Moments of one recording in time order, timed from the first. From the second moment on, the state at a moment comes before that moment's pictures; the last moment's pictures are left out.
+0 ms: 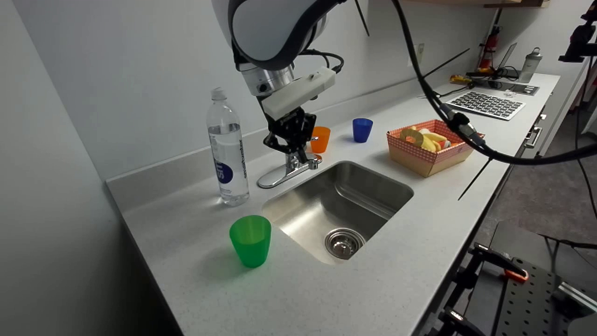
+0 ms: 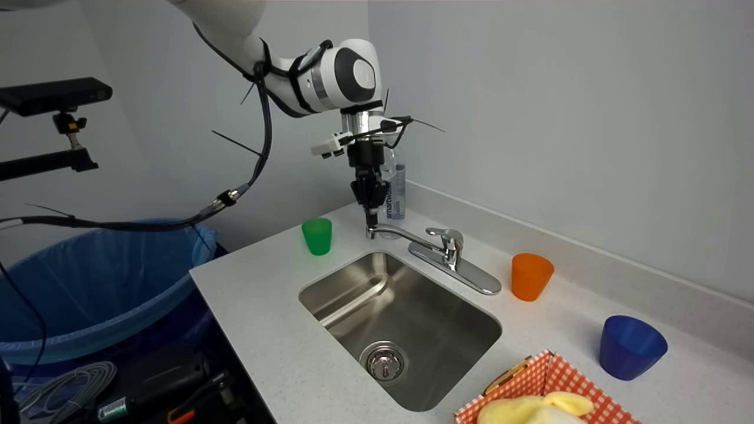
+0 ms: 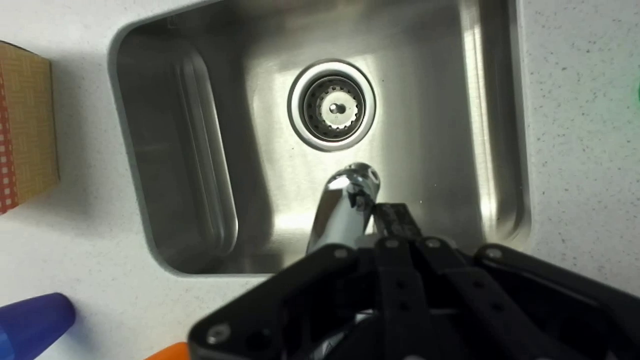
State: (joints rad) arm 0.22 0.39 0.03 -1.75 -0.26 1.89 0.58
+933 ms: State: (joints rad) arm 0.13 0.32 -0.05 -1.85 -0.26 1.89 0.58
